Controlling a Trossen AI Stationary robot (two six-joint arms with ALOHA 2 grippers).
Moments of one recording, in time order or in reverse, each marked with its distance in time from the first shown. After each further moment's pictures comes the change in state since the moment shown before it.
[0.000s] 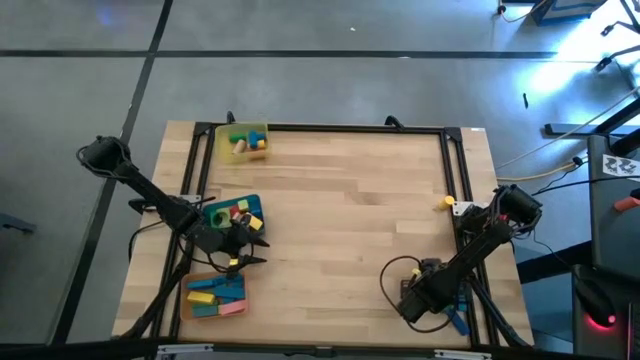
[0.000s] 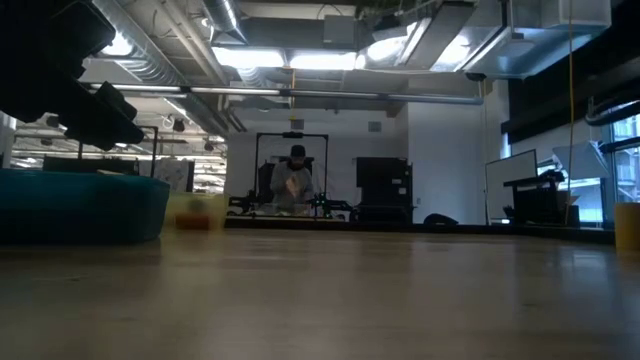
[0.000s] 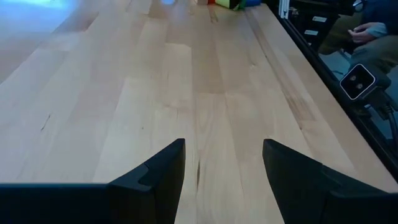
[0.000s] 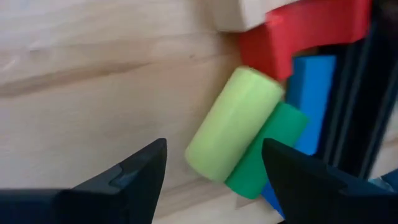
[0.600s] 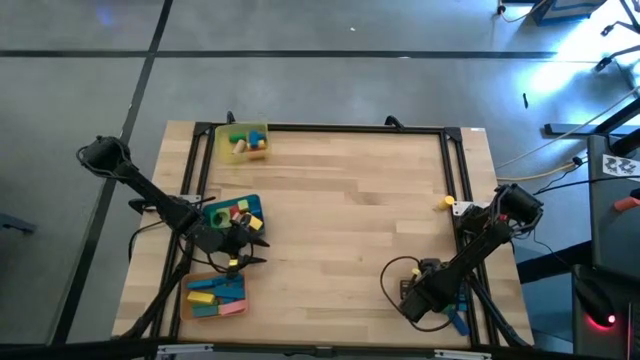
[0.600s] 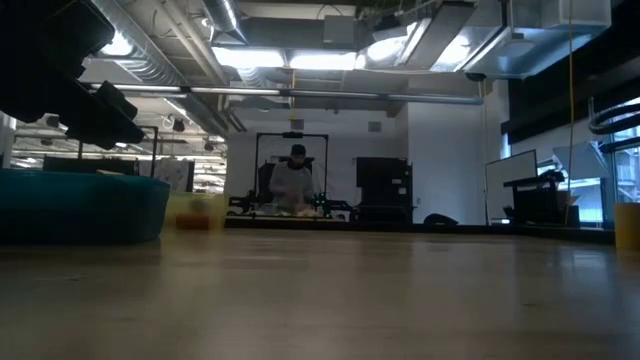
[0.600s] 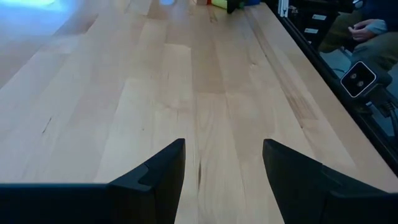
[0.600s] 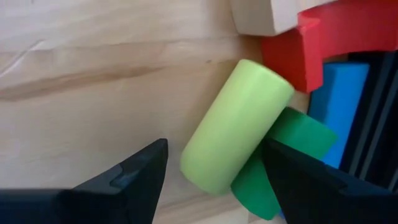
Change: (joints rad) left arm 0.000 0.000 0.000 0.000 0.000 0.016; right arm 0.000 -0.003 -0.061 0.077 0.061 -0.006
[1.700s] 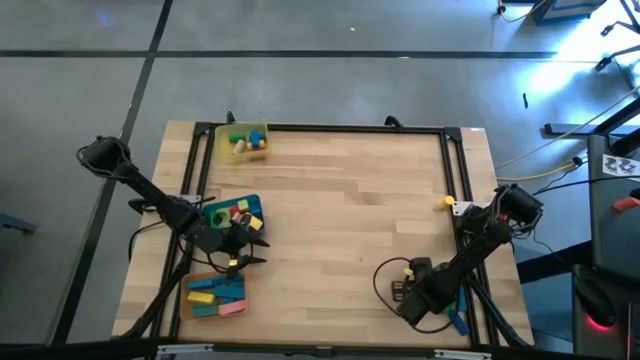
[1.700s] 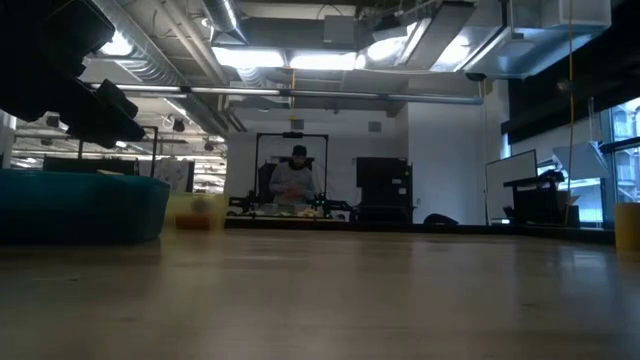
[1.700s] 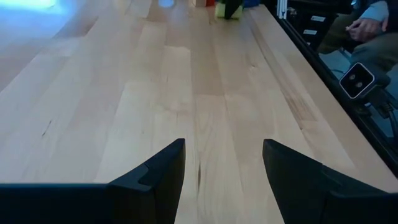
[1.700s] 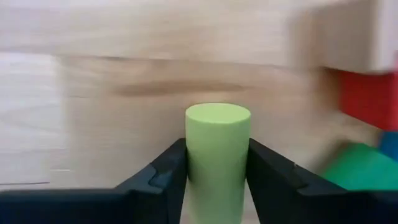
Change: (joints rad) left arm 0.000 0.000 0.000 0.006 0.000 0.008; right arm 0.000 0.007 0.023 0.060 0.198 -0.103
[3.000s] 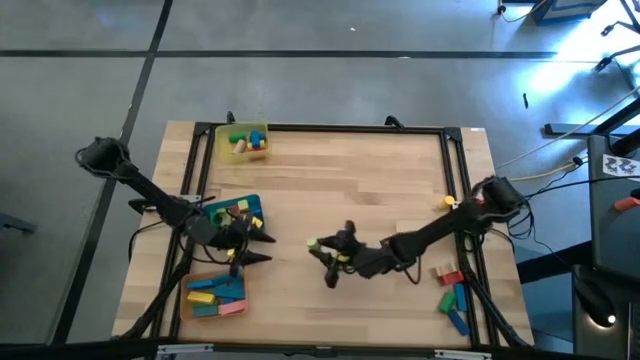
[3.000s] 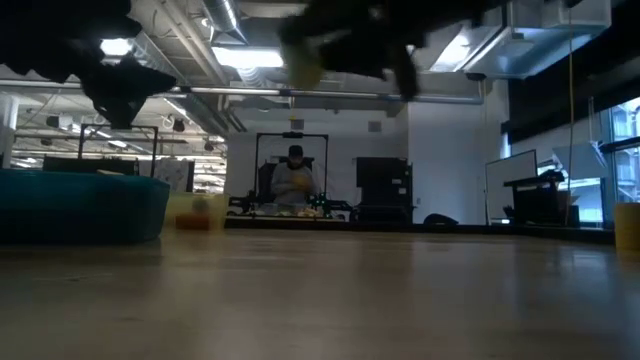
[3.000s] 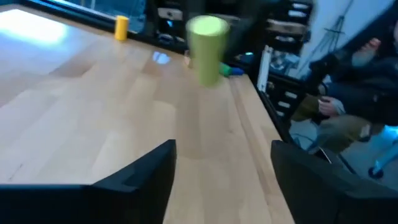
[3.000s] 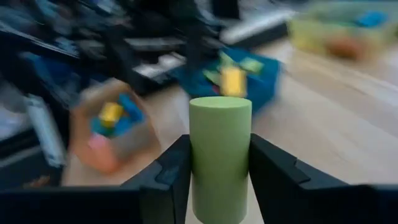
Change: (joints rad) left arm 0.038 0.000 0.001 0.240 0.002 -0.076; right arm -0.366 0.043 0.041 1.276 0.756 -1.789
